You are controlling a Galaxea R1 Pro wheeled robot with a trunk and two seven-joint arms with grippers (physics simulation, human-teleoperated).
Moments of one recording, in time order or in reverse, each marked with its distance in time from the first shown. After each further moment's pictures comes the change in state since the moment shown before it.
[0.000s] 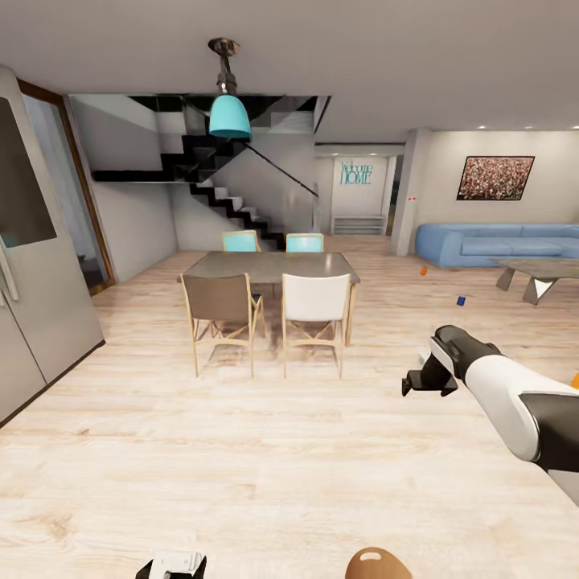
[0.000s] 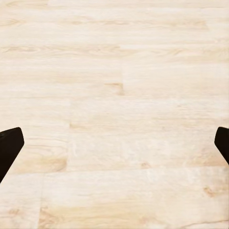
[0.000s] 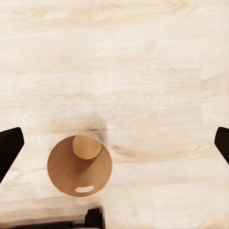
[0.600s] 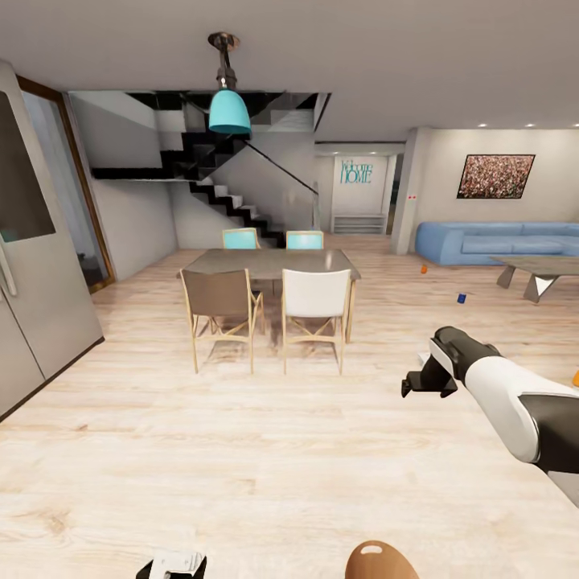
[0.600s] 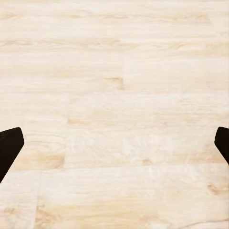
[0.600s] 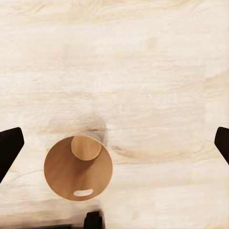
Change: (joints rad) left arm 0.000 0.000 -0.001 0.000 0.000 0.002 0.000; right arm 0.005 0.000 0.000 0.000 0.000 -0.003 0.000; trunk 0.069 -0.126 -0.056
